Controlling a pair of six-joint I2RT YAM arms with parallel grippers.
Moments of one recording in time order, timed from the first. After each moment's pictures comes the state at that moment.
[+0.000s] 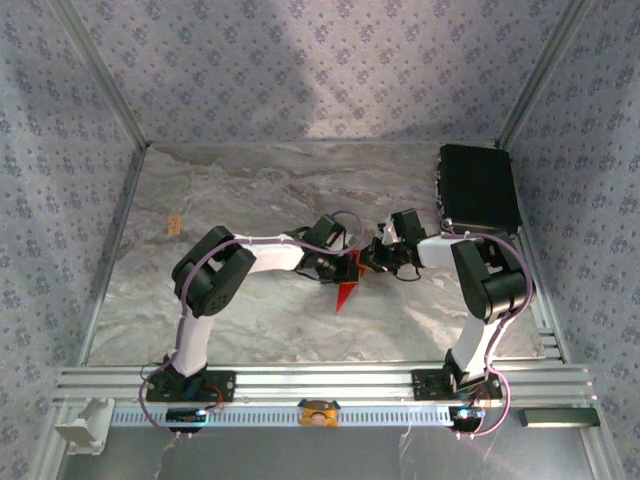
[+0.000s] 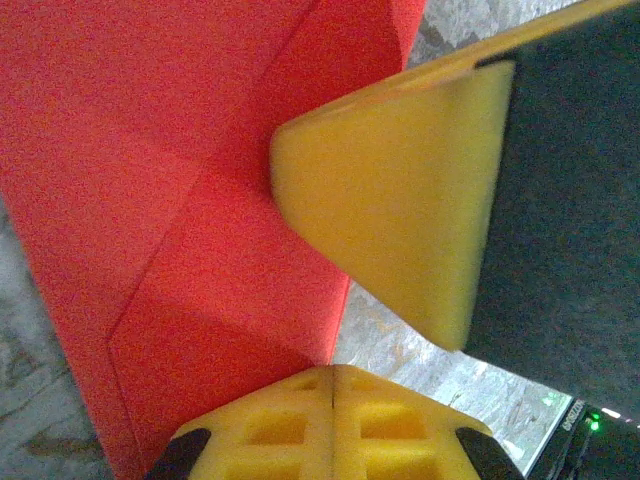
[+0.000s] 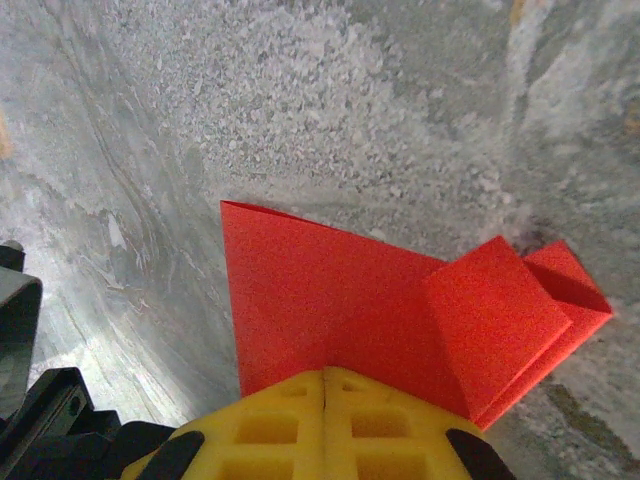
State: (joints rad) left arm -0.82 2.04 1.22 -0.17 0.52 -0.75; right arm 0.31 1.77 0.79 -0.03 -0.61 0.66
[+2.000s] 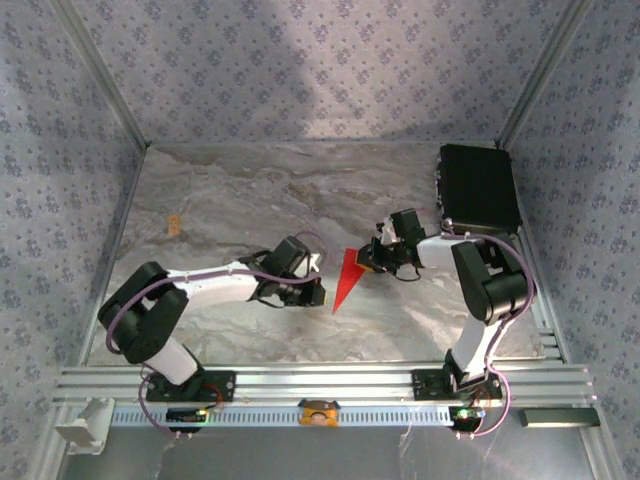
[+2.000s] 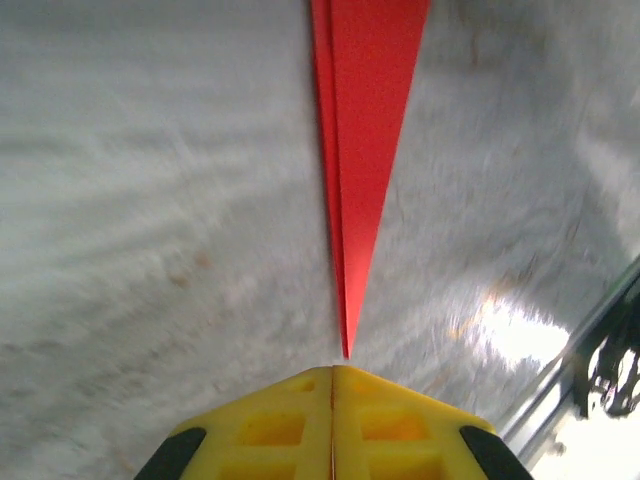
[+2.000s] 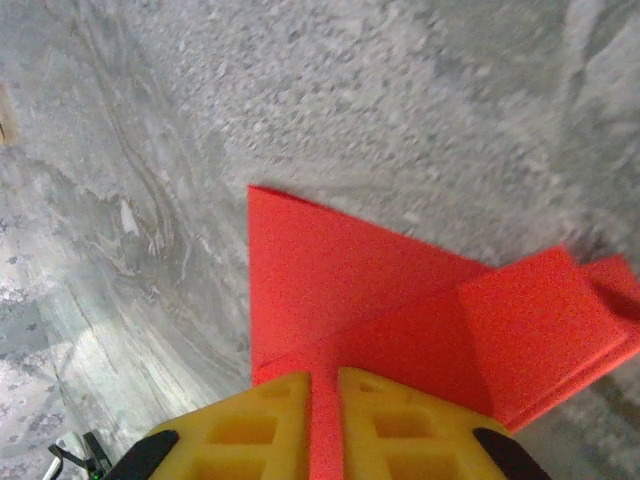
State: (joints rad) left arm -0.82 1.56 0.78 -0.19 0.40 -0.72; right arm 0.32 1.75 0.79 -0.05 -0.62 0.64
